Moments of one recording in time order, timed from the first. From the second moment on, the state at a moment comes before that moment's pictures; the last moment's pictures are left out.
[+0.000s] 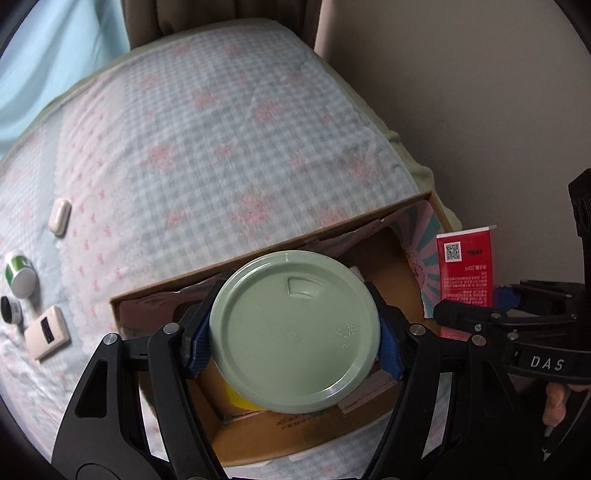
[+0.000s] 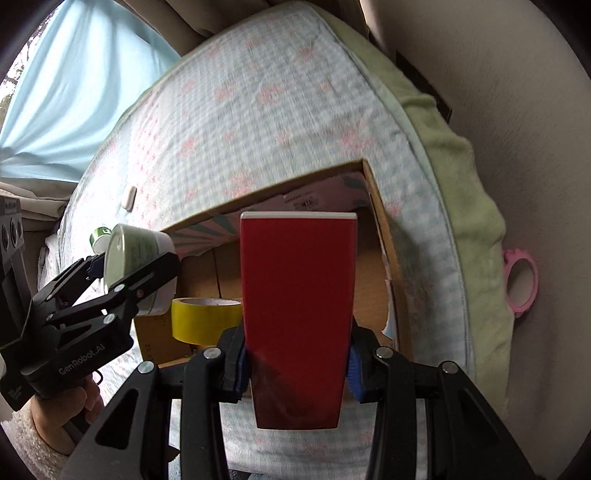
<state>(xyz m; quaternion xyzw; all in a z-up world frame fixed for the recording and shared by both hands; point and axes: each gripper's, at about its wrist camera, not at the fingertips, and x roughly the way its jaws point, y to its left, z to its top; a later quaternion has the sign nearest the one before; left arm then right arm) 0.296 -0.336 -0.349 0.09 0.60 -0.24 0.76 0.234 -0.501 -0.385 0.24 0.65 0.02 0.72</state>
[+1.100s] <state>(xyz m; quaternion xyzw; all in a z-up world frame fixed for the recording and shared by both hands) 0.288 -0.288 -0.314 0.11 0.58 -0.20 0.78 0.229 -0.491 -0.372 0.22 0.64 0.01 0.74</state>
